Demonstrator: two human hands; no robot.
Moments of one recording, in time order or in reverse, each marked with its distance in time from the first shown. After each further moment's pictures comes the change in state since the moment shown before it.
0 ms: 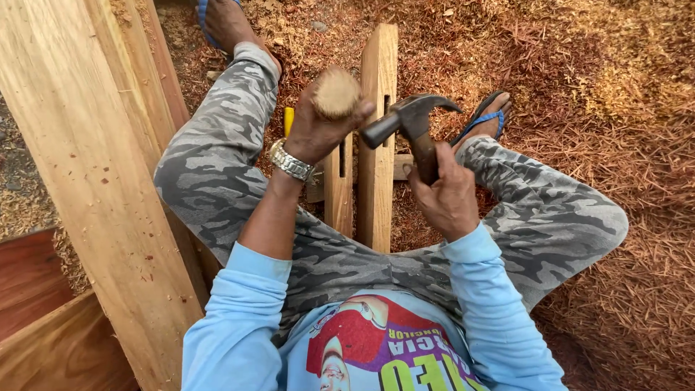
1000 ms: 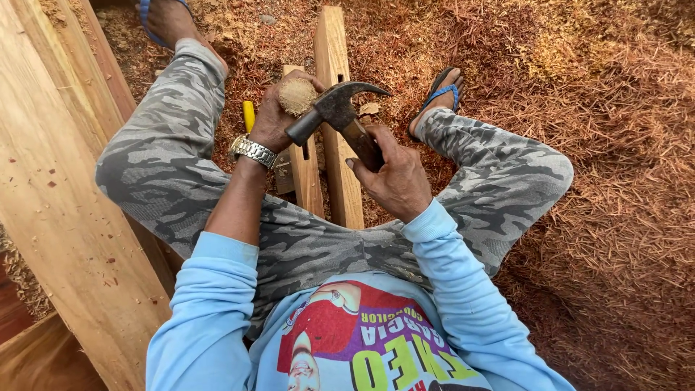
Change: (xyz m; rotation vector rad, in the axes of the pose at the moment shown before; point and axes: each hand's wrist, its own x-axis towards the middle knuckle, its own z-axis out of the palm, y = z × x) left_hand -0.015 0.023 -0.007 -0.204 -0.153 0.284; right_hand -0.027 -0.050 -0.001 -0.052 0.044 -0.115
